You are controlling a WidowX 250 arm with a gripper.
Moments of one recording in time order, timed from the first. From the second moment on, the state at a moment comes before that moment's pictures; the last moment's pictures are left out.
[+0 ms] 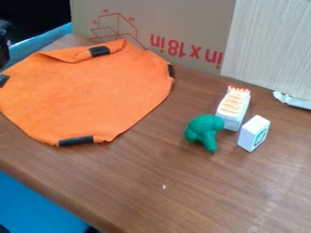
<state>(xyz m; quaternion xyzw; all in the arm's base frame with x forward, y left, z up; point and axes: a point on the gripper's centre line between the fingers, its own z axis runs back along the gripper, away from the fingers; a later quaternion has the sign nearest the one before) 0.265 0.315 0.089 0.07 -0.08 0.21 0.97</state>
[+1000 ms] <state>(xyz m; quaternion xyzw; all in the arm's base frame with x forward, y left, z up) 0.269 0.320 0.068 0.04 -0.07 0.29 0.95</state>
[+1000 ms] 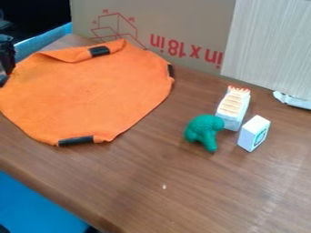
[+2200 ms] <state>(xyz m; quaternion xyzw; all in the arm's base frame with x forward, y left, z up) 0.260 0.291 0.050 0.08 -0.08 0.27 0.96</state>
